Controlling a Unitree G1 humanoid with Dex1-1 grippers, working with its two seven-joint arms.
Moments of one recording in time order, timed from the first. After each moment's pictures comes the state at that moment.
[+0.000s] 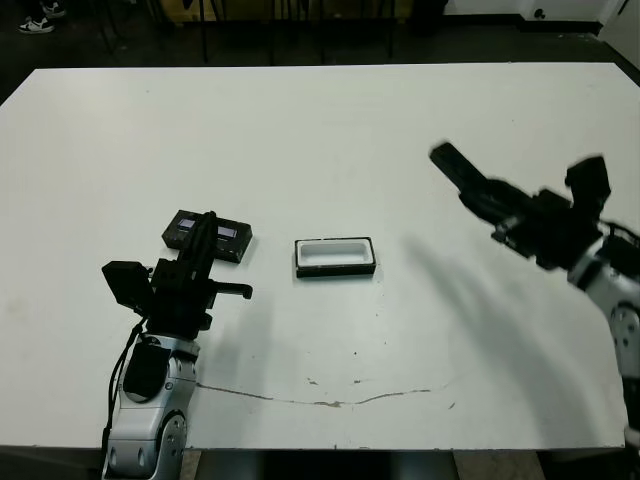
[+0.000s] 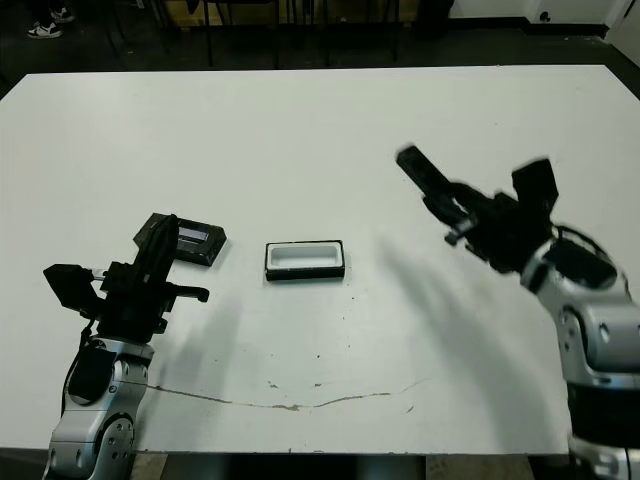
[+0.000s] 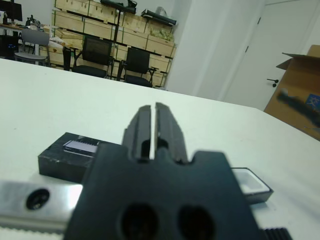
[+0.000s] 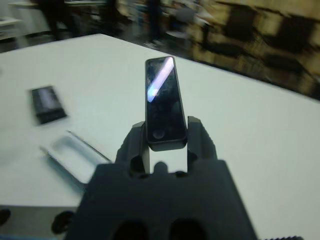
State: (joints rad) left arm 0.15 0.06 0.00 -0.29 -0.28 -0.04 -0.19; right arm -0.41 -0.61 -0.07 -0.07 0.39 0.50 0.74
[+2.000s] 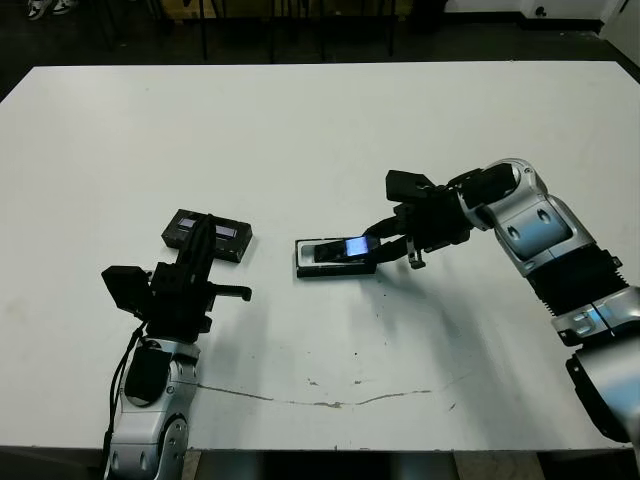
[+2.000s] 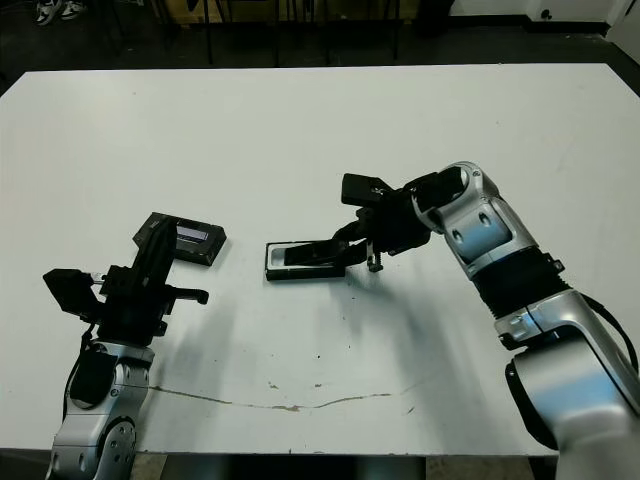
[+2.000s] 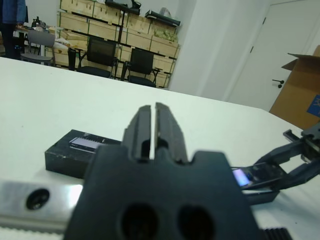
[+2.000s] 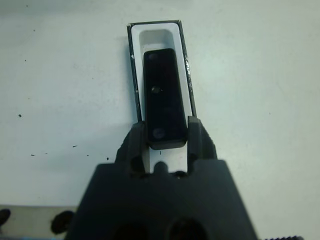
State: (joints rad) left arm 0.16 0.05 0.00 -0.27 -0.27 -0.08 -0.17; right arm -0.85 -0.53 0.49 0.45 -0.08 0.30 1.34
